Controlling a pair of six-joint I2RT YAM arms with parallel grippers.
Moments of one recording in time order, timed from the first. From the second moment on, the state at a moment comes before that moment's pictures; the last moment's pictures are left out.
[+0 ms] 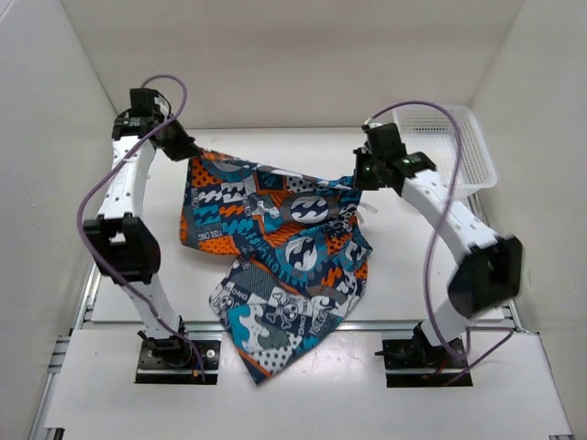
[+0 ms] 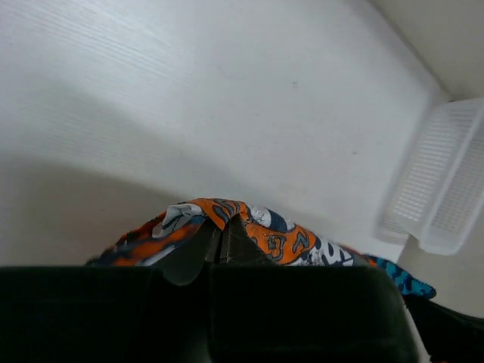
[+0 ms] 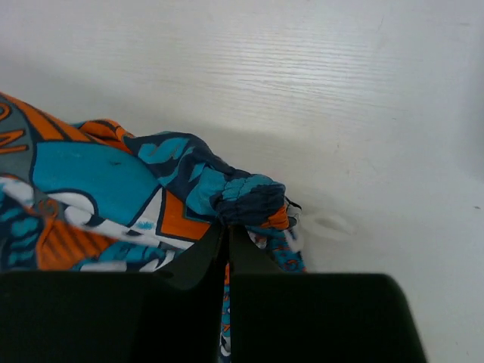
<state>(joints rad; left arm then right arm) 0.07 1.78 1.90 -0.89 0.27 -0.61 0.44 1.50 1.45 -0.70 0.02 0.31</state>
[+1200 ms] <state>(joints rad) -0.14 1.01 1.16 -0.94 0.27 -0.58 0.26 1.39 1.21 -0.72 -0.24 0.37</state>
